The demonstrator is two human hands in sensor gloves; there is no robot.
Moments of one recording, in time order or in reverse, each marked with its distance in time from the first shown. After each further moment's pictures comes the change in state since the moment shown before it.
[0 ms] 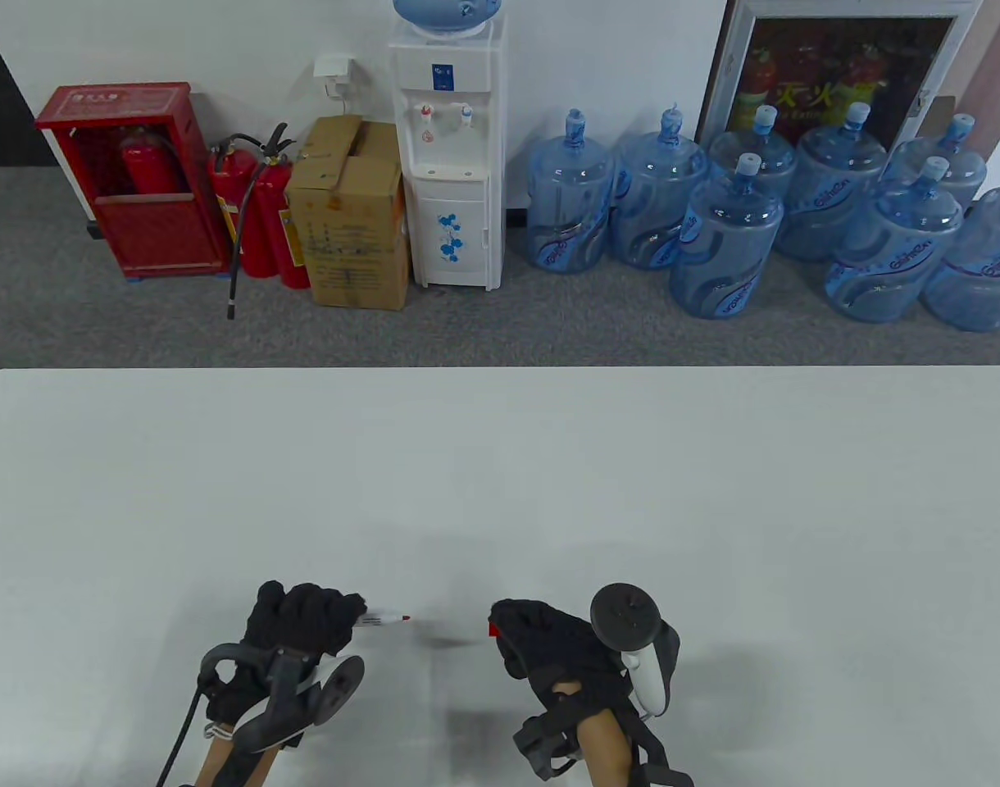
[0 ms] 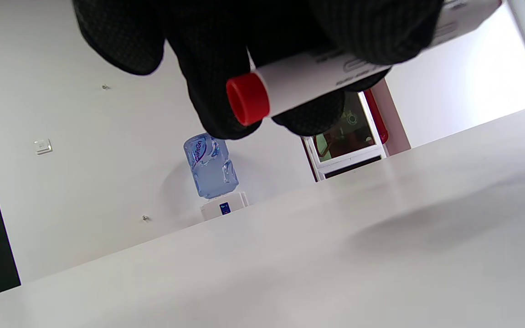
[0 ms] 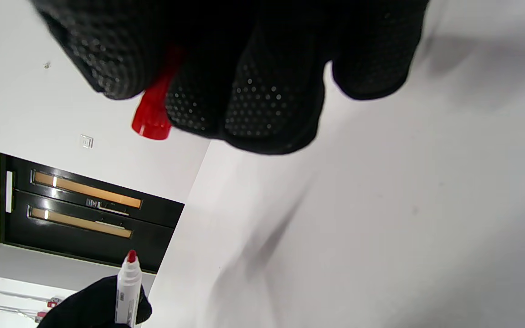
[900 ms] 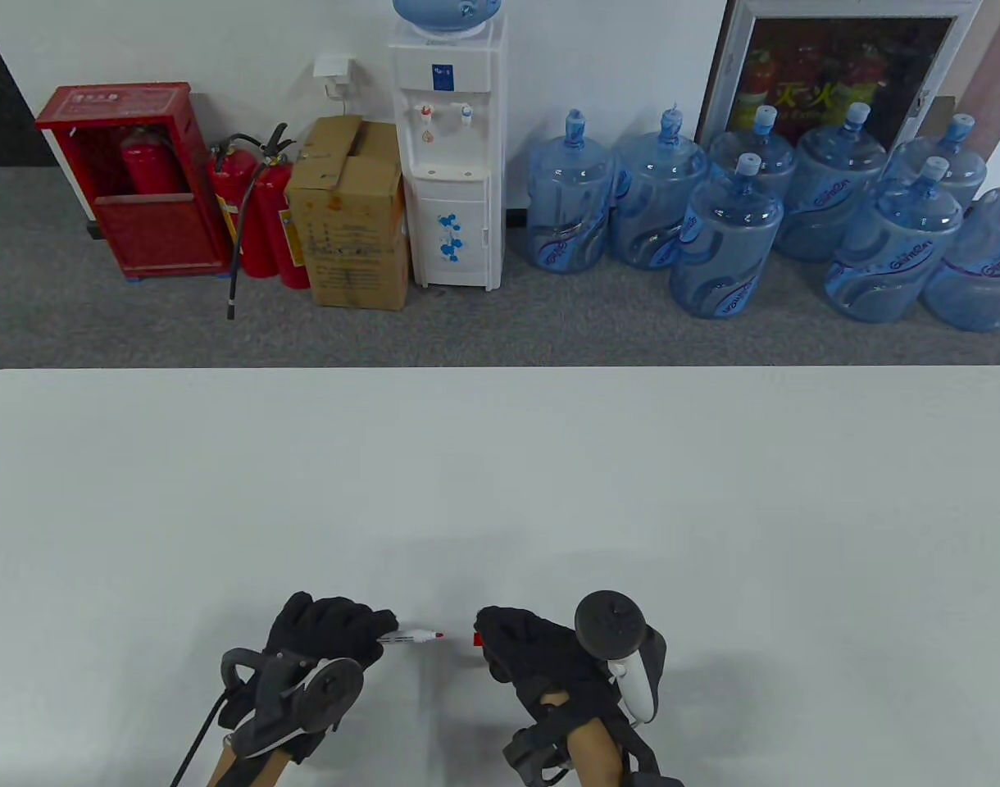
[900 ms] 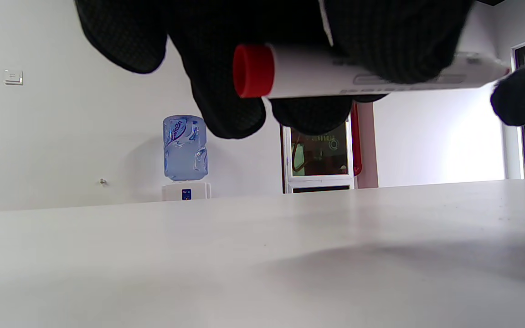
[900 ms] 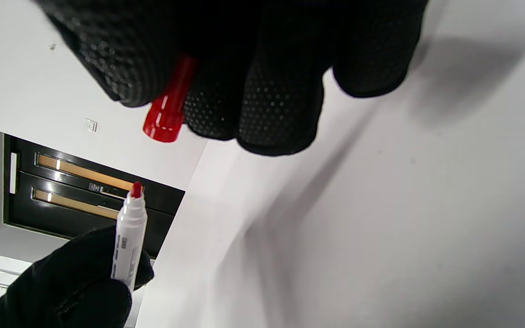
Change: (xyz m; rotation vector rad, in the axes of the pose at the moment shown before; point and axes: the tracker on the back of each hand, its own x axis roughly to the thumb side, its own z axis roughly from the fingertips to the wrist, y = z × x) left_hand 0.005 -0.003 0.002 -0.006 -0.011 0.284; right_hand 0.002 0.015 0.003 0.029 -0.017 0.027
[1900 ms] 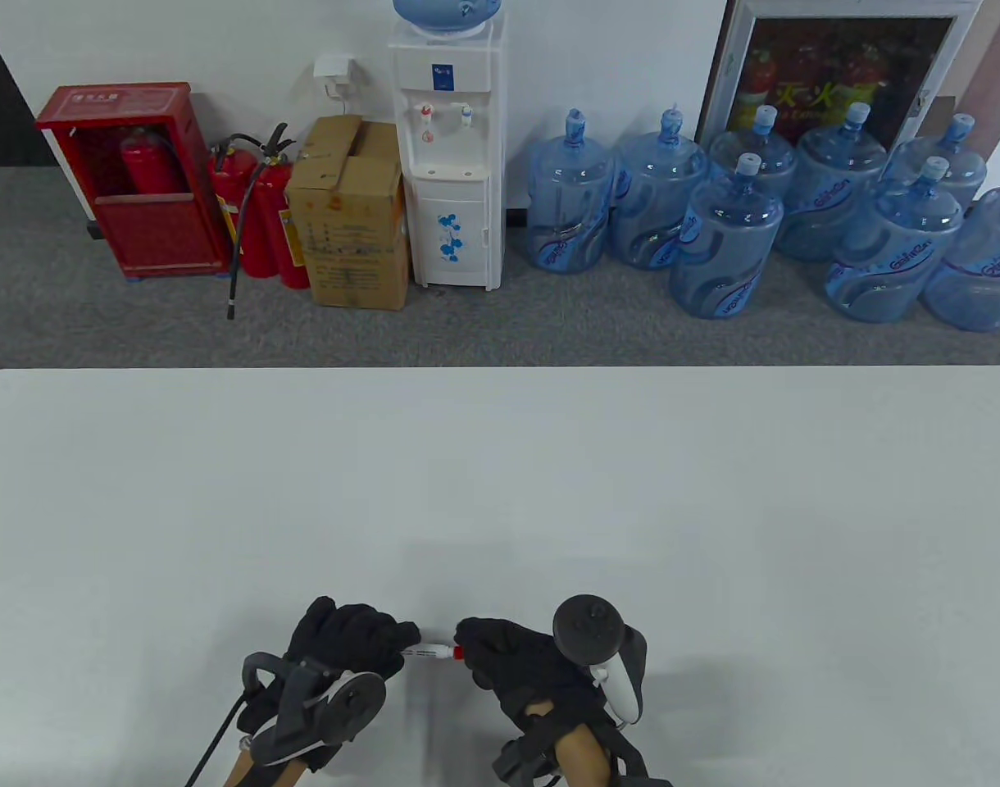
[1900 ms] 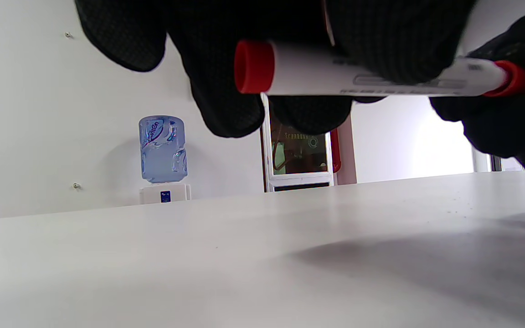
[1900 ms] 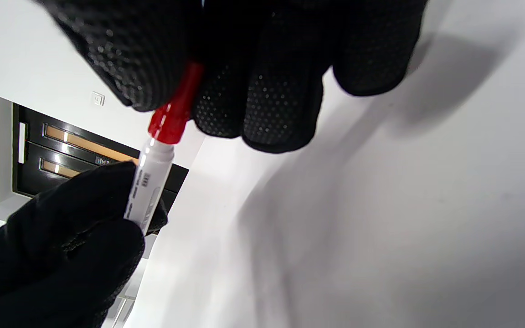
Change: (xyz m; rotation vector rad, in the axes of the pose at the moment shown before) left_hand 0.021 -0.001 0.001 -0.006 -0.071 -0.010; right_hand 0.007 0.017 0.001 0.065 -0.035 0.044
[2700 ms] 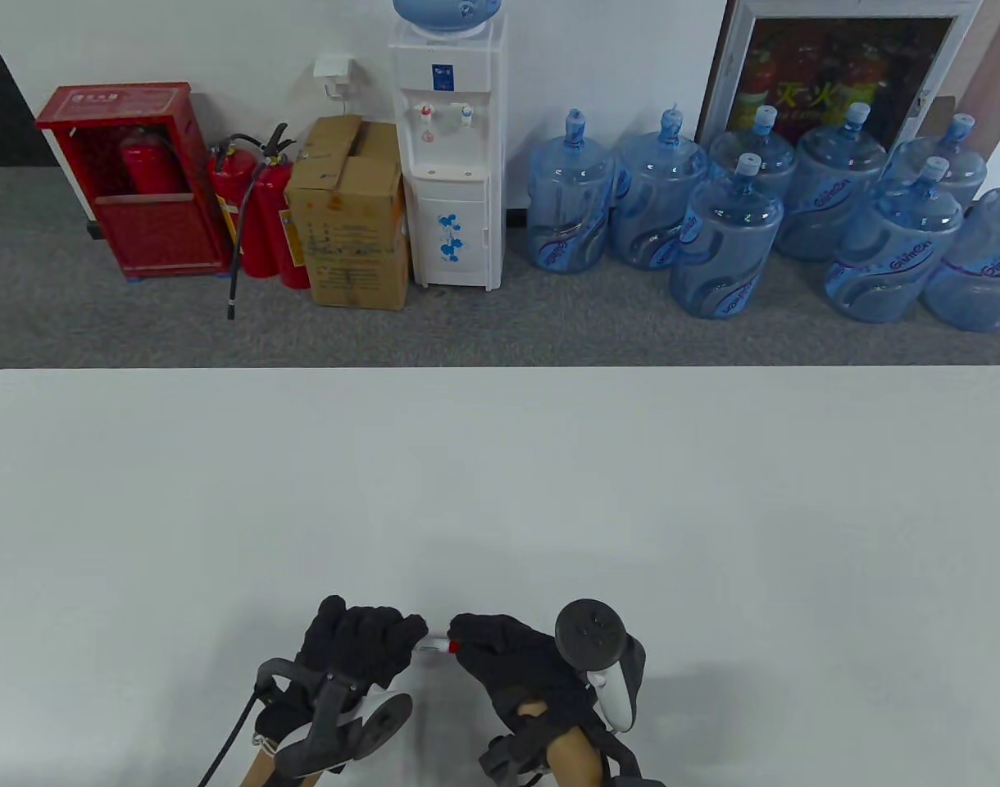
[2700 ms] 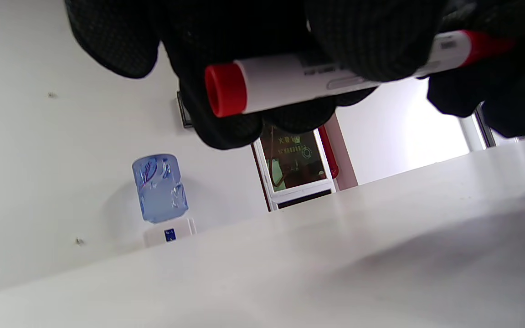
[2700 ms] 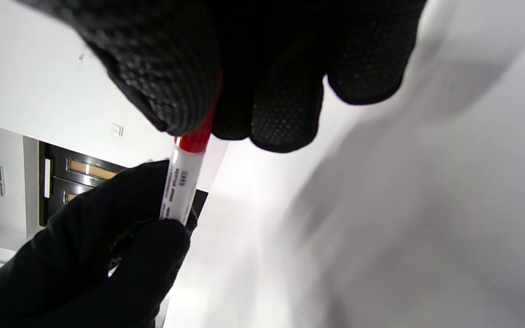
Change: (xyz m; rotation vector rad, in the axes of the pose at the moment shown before) left_hand 0.028 0.003 -0.002 0.086 -0.062 -0.210; right_hand 0.006 0.007 0.003 -0.086 -0.036 -0.096
